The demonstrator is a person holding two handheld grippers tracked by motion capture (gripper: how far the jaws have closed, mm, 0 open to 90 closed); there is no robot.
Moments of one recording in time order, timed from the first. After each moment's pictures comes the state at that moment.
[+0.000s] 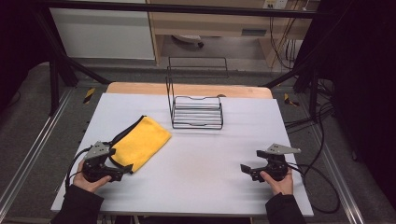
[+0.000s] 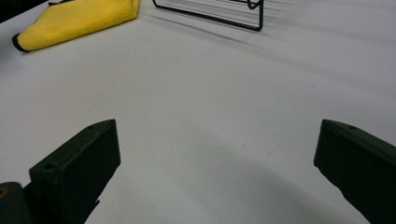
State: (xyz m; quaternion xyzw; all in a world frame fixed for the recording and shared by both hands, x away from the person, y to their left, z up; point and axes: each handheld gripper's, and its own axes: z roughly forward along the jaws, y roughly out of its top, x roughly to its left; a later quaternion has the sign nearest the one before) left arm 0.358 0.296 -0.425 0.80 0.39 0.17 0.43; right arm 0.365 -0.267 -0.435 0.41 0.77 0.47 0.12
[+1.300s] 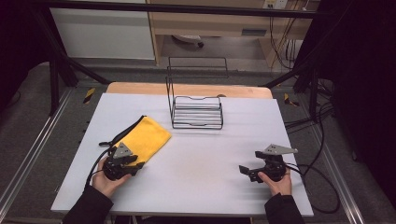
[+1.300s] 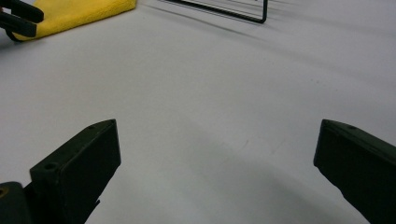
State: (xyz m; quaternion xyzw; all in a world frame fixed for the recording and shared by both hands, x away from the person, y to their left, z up) left arm 0.372 0.245 -0.443 0.84 0.38 0.17 0.34; right arm 0.365 -0.262 -0.438 0.41 0.78 0.46 0.12
